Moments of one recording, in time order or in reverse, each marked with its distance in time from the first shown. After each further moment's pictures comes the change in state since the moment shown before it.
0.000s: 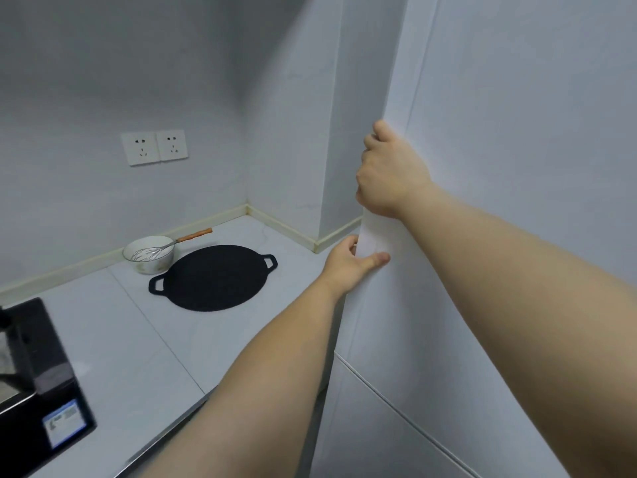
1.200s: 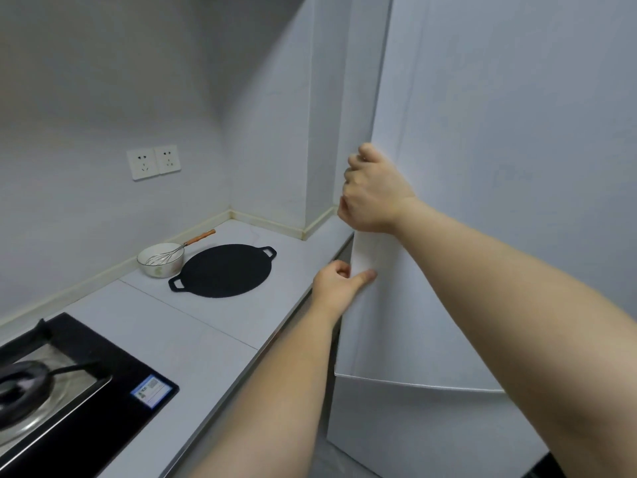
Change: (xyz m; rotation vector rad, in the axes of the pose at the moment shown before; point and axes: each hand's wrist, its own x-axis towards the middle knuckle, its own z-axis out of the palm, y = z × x) left_hand -0.196 -0.009 -0.091 0.128 -0.038 0.002; right_hand -0.074 -0.083 -0.196 0.040 -0.074 0.034
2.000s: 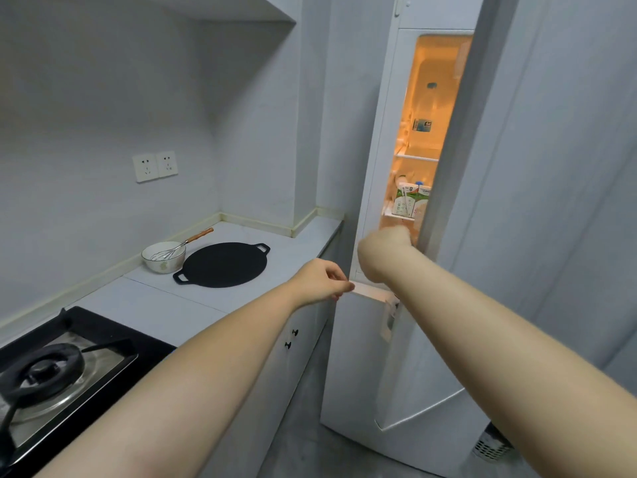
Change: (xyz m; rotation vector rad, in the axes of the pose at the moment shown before) left_hand -0.090 0.017 -0.088 0.356 -0.442 0.139; right_hand -0.075 -0.096 -0.103 0.269 -0.836 0.366
